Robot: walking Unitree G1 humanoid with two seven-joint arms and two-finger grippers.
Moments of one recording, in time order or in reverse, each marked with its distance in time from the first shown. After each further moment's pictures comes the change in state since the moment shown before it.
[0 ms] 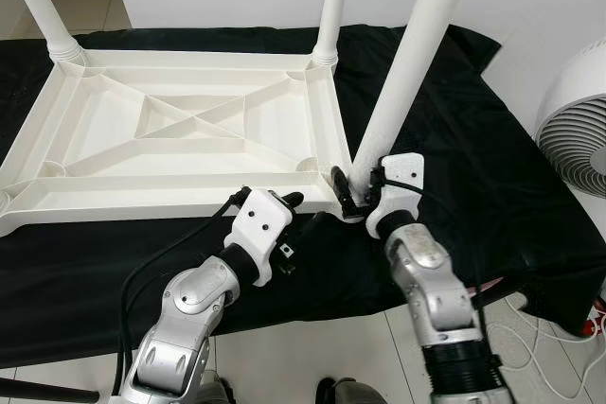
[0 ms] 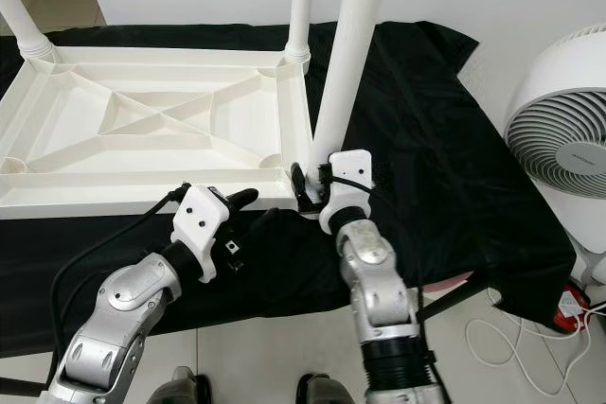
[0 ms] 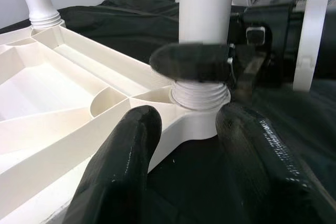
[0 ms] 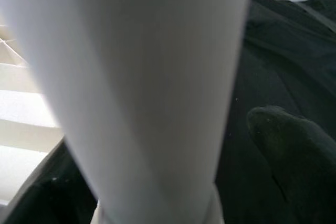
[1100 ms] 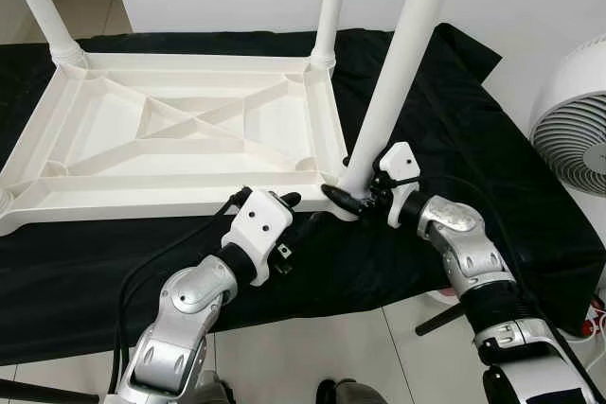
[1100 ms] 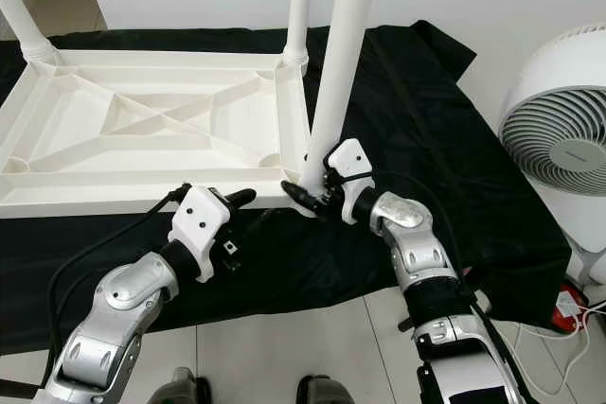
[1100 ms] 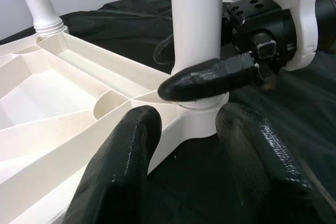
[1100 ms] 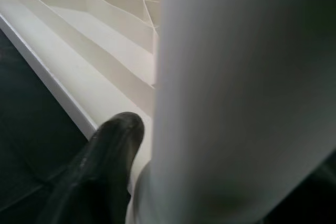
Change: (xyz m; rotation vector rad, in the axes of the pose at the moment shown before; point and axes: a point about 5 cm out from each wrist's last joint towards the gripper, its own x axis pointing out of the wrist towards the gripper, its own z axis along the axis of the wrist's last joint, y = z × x) left arm -0.001 0.002 0.001 0.038 0.012 -0.003; right arm 0.023 -0.025 -0.011 -0.209 0.046 0.612
